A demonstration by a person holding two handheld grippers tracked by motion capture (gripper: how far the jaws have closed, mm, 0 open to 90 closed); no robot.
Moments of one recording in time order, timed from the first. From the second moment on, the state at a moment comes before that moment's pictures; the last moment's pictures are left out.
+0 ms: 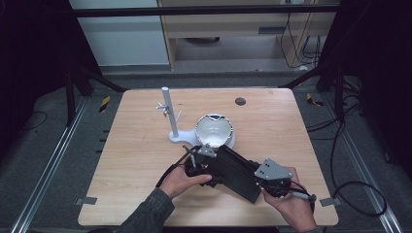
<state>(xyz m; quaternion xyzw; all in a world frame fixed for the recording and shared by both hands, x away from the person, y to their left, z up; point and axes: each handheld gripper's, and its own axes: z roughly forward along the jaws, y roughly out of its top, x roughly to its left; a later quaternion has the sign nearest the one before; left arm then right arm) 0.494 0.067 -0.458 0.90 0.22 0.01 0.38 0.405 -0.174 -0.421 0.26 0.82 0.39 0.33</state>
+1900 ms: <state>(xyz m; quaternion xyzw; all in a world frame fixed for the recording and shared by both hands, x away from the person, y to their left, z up) 0.510 0.103 -0.258 0.88 0.24 0.07 0.39 0.434 -0.222 -0.495 0.49 0.76 0.35 0.26</state>
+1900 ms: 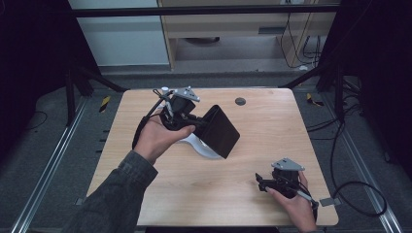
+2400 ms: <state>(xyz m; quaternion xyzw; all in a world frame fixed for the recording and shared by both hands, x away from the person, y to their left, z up) 0.527 0.113 -0.238 0.87 0.26 0.09 0.41 0.442 -0.237 -0.500 0.53 0.74 0.33 0.26</state>
